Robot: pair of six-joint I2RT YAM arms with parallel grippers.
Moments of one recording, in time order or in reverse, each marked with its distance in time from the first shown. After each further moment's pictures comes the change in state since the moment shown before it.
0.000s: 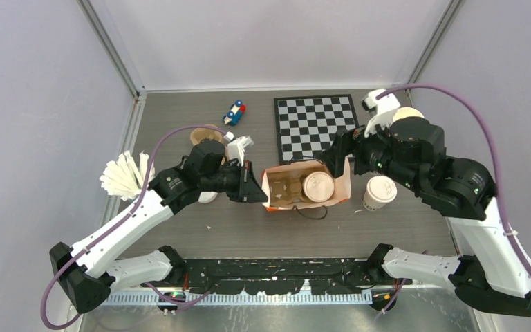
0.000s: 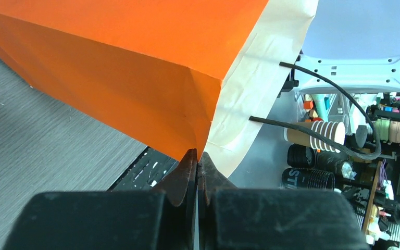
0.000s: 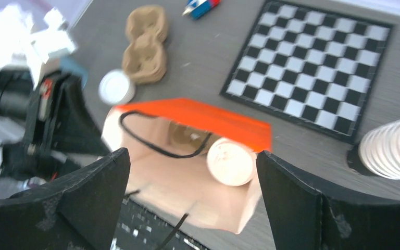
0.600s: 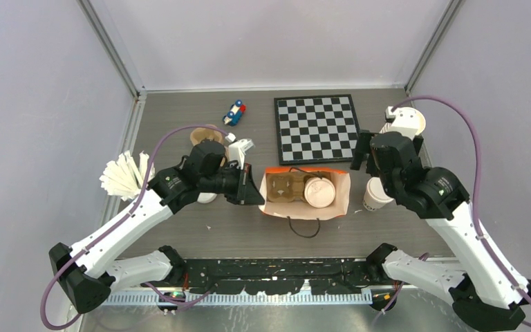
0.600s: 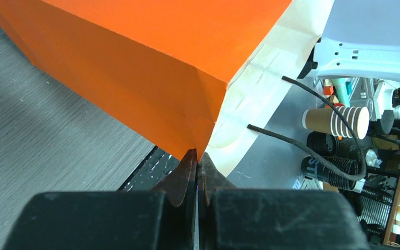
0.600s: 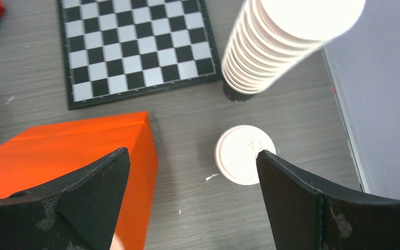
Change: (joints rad) left arm 0.000 0.000 0.011 -0.055 0.009 0.100; right arm -0.159 -0.084 -0.290 -0.019 0.522 0.177
